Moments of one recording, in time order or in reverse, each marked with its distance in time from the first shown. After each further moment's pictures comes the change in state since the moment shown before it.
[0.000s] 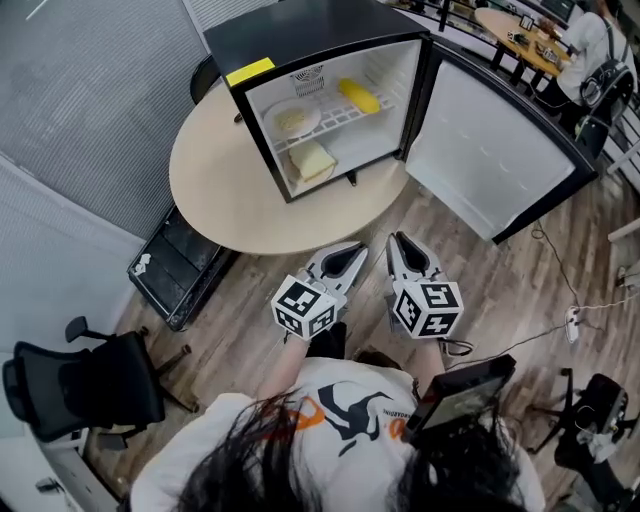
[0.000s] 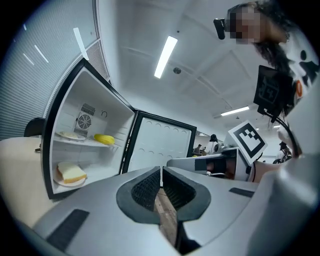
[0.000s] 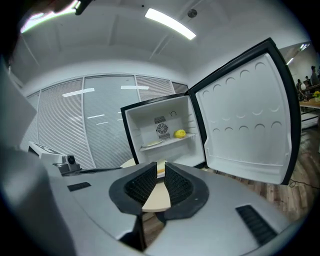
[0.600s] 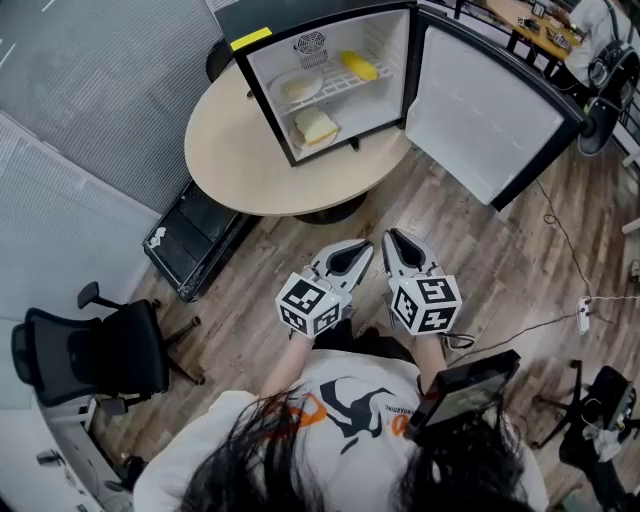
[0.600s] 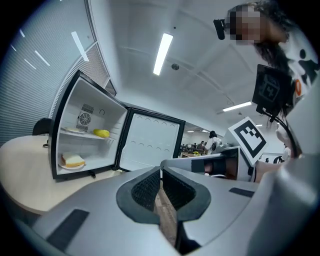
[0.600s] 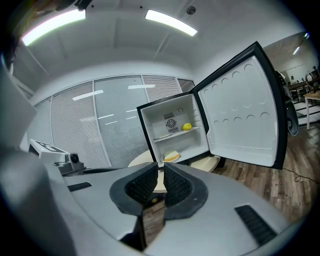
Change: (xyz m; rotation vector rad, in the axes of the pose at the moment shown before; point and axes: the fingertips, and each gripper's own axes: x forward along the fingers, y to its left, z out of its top) left arm -0.035 -0.087 -0.030 0.006 0.041 0.043; right arm -0.078 0.025 -0.039 0.007 0.036 0.101
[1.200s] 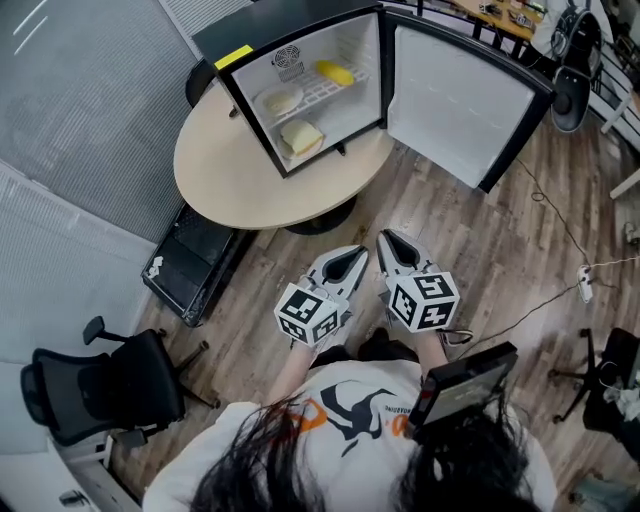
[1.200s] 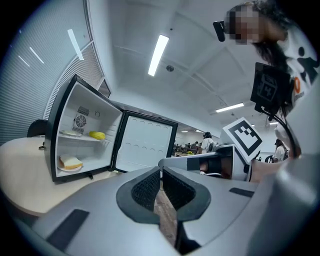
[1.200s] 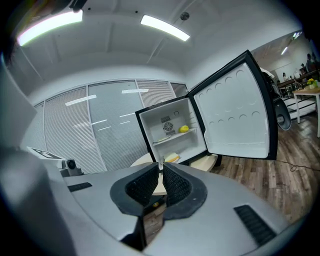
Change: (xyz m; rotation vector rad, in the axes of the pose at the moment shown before) left arm -0.029 -0.013 0.003 0.018 -0.003 -0.066; right arm -0.015 0.022 -0.001 0.065 -0.042 -0.060
